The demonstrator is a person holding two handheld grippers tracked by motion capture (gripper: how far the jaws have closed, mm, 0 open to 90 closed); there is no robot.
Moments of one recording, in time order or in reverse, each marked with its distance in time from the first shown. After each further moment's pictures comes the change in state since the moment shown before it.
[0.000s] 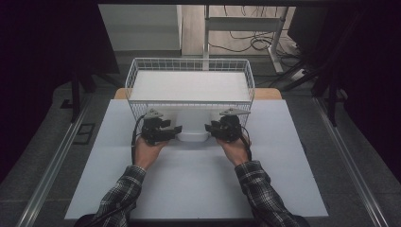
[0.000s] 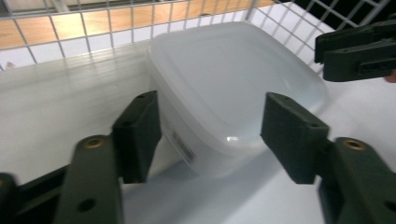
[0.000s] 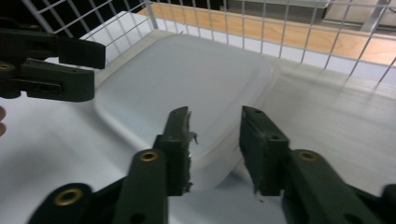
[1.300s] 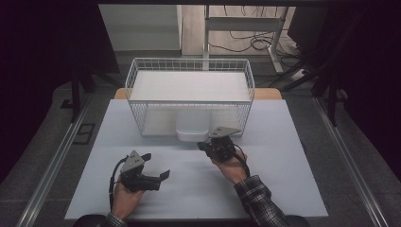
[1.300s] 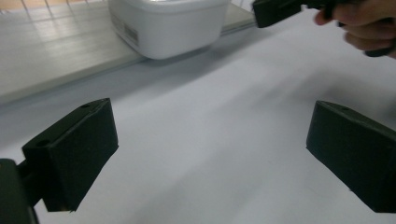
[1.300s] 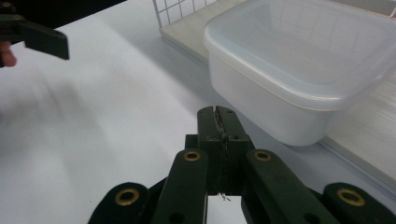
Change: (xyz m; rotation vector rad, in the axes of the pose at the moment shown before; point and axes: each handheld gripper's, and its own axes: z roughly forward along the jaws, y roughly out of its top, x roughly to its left) left arm -0.047 -0.104 -0.088 -0.053 -0.019 0.129; right arm 0.049 -0.035 -0.014 0.053 0.142 -0.199
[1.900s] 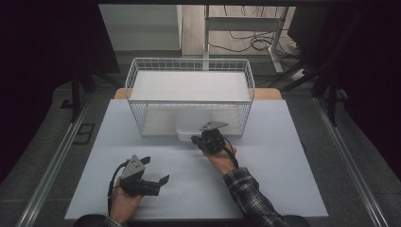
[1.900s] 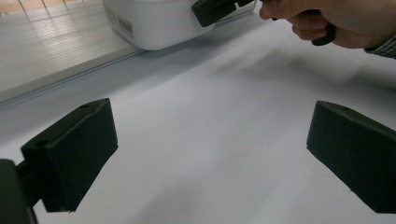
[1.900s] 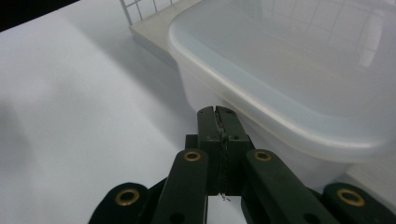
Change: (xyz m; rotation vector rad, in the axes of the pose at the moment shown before) left arm -0.005 -0.007 -0.002 0.008 0.016 0.044; right arm -0.014 0.007 0.049 0.028 -0.040 0.035
